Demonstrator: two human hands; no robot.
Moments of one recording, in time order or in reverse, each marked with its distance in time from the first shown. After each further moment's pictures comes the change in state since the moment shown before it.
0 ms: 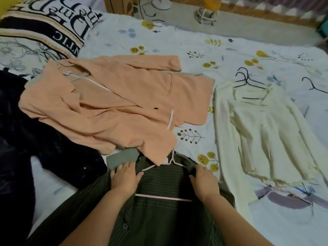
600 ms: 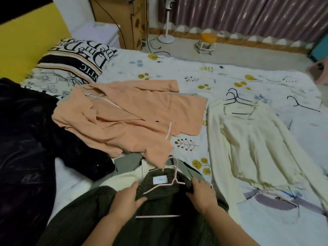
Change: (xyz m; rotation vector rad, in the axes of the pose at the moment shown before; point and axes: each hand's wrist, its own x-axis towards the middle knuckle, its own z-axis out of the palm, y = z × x) left_hand -0.122 0.003 -0.016 -0.304 0.016 0.153; right_hand -0.080 0.022 -0.022 -0.021 -0.028 -0.142
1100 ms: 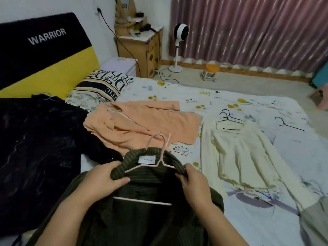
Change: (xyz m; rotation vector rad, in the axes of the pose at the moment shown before) left_hand -0.188 0.063 -0.115 -0.077 0.275 0.113; right_hand -0.170 -0.008 -0.088 0.463 0.448 -0.322
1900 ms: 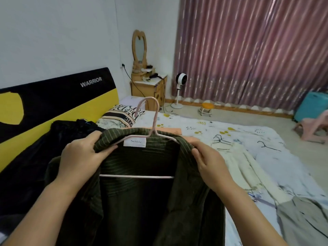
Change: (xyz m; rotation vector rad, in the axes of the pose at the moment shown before) left_hand -0.276 0.037 -0.131 0.154 0.903 0.252; right_hand -0.218 -0.146 -0.144 0.065 0.236 -0.468
